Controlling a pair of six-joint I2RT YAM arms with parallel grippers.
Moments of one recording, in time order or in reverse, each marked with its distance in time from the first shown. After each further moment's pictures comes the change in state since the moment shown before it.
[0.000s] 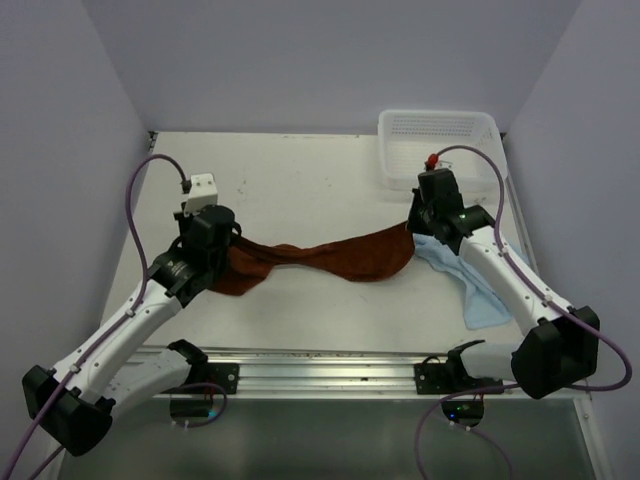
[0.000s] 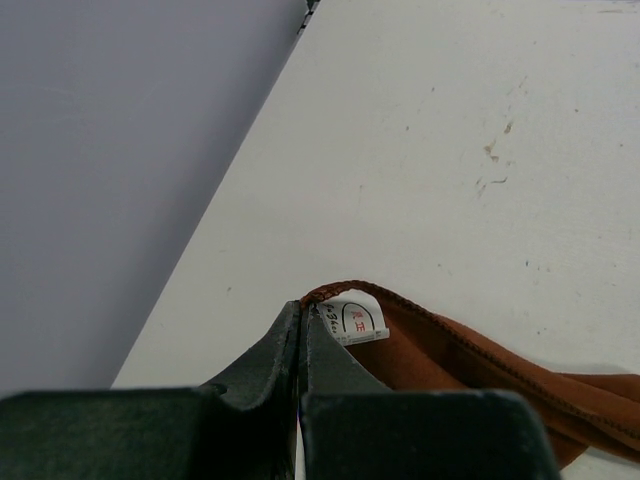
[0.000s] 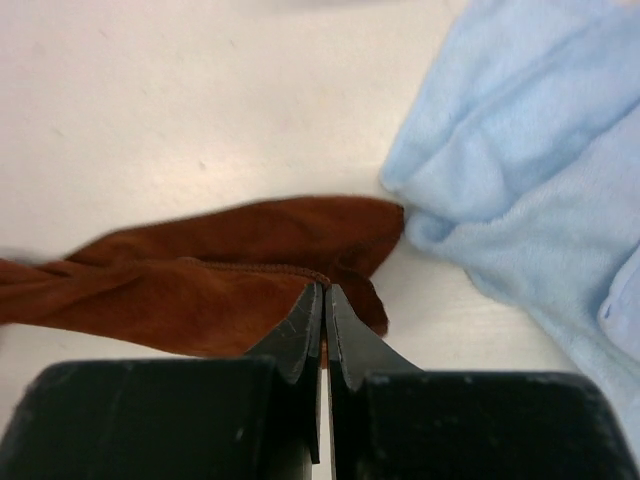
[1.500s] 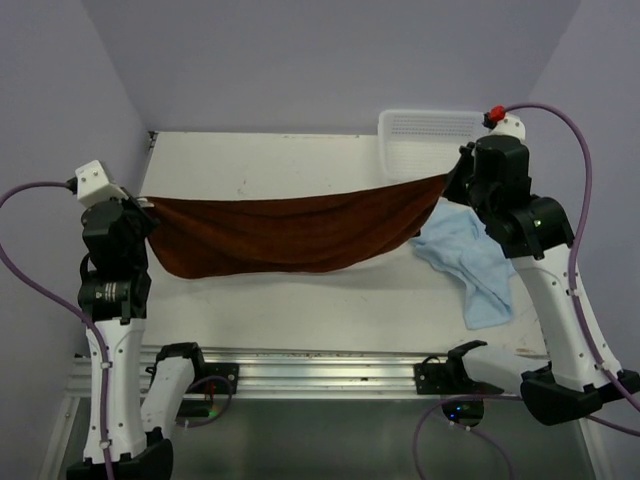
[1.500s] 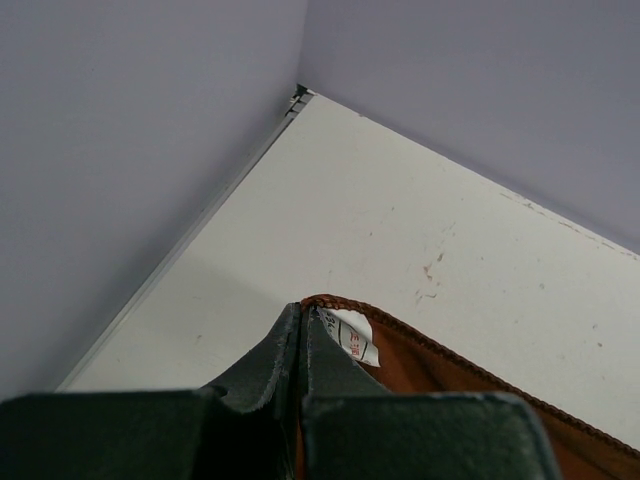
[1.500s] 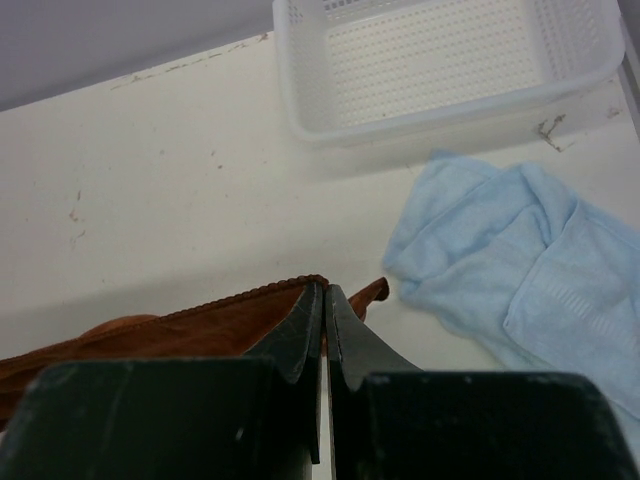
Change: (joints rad) left arm 0.689 -0.171 0.201 -0.064 0.709 -0.061; right arm 0.000 -0.127 0.549 -0.309 0.125 -0.011
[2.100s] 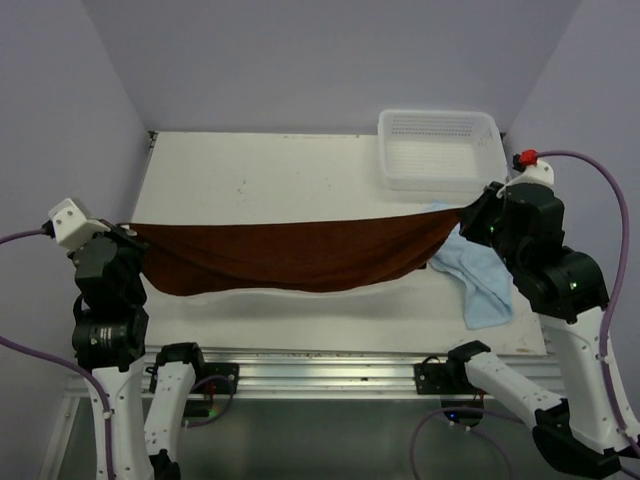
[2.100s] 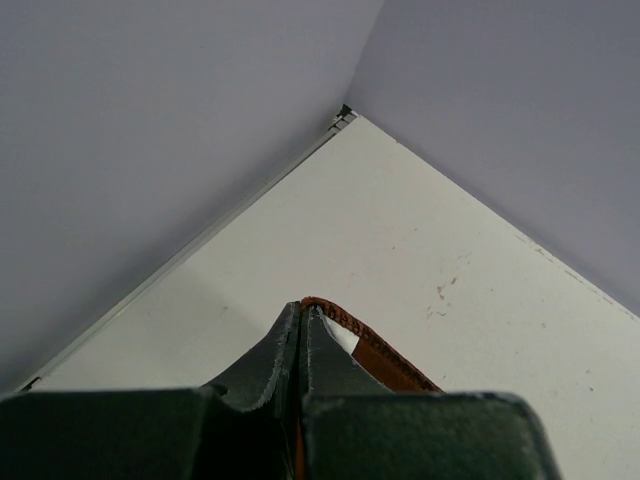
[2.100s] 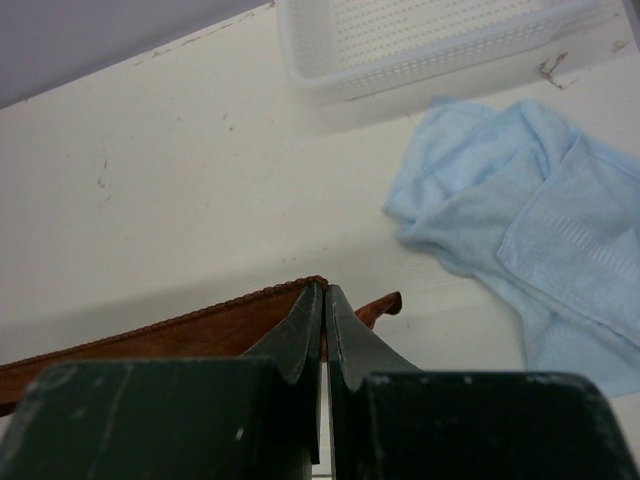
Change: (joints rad) left arm 0.000 -0.206 -0.017 -0.146 -0.140 -0.119; right arm 0.000 -0.268 -0.142 -0.113 -0.042 0.074
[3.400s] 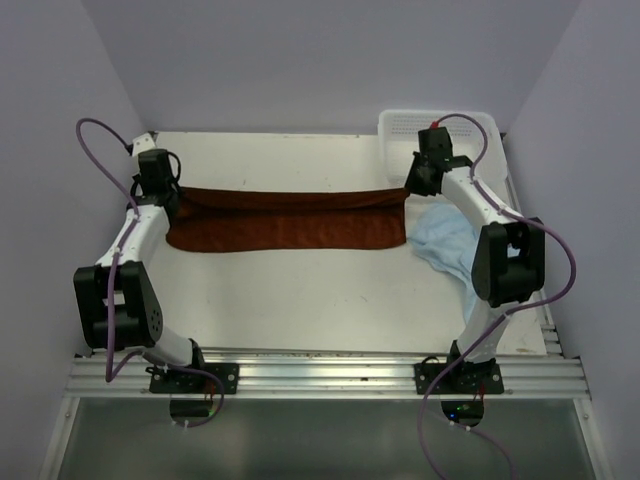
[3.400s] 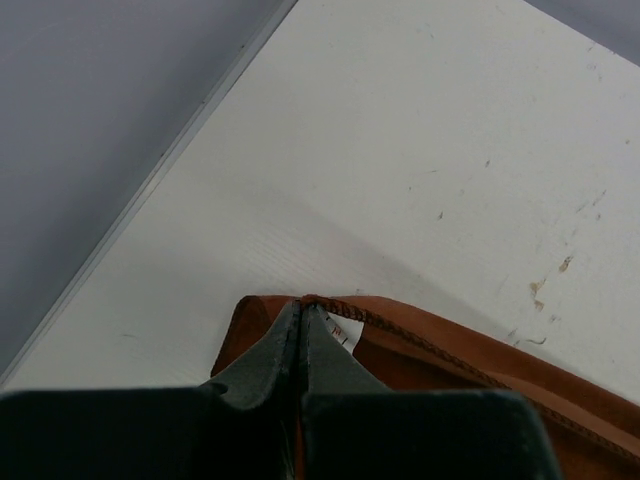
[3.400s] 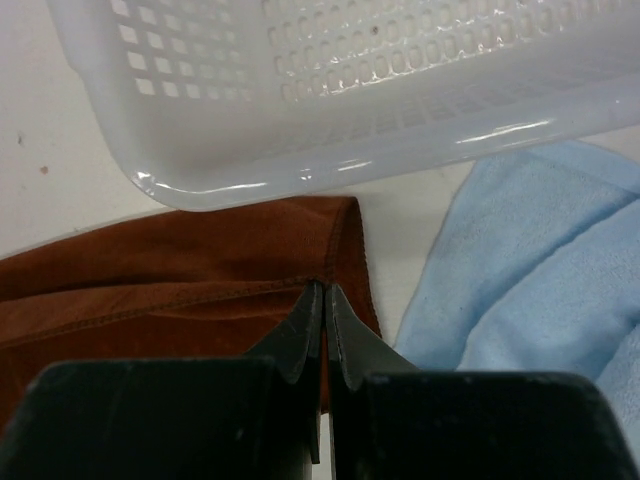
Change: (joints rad) left arm 0.007 0.988 0.062 0.532 0.079 0.094; right arm -0.172 0.954 0.077 0.479 -0.166 -0.061
